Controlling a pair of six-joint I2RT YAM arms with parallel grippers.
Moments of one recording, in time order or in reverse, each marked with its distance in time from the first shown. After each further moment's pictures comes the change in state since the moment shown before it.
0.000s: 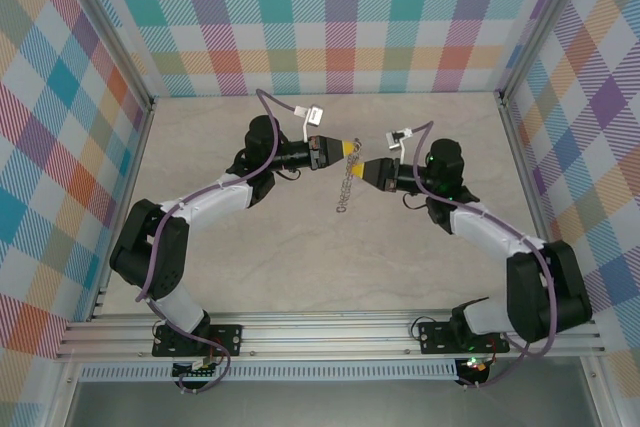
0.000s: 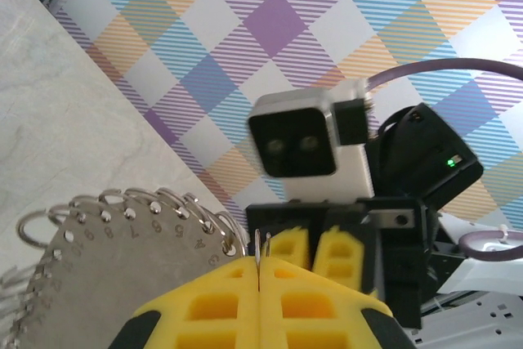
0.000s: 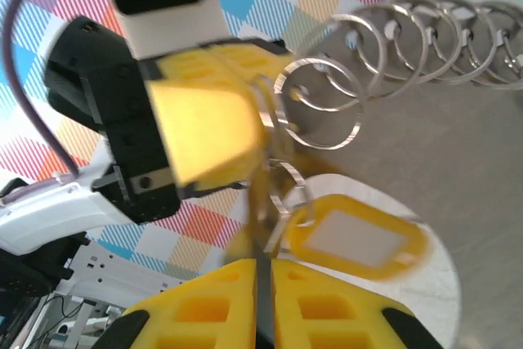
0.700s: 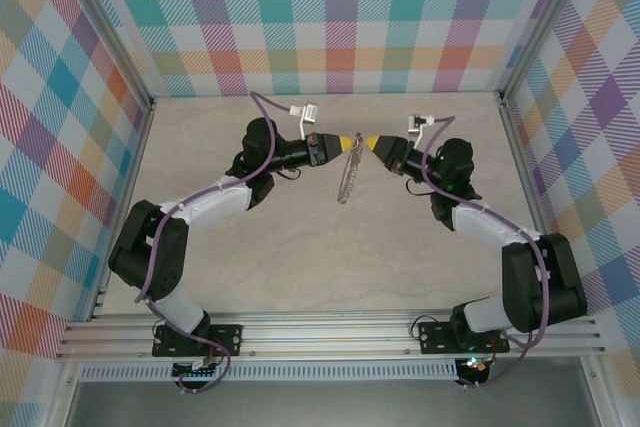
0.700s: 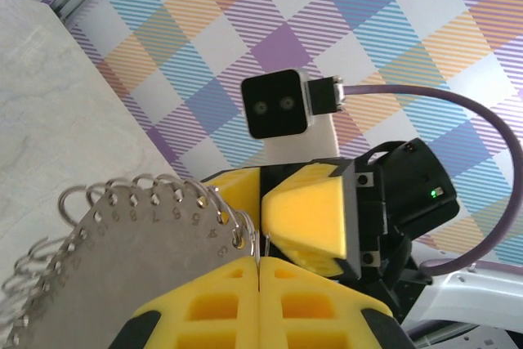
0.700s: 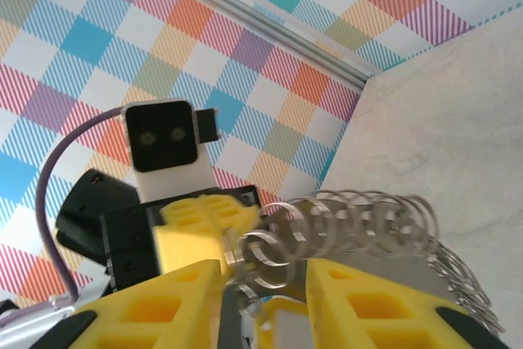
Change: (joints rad) left arm 0.000 -0.005 -0.019 0.064 -0.071 -0.105; right arm -0.023 0.121 -0.007 0.300 0.212 0.199
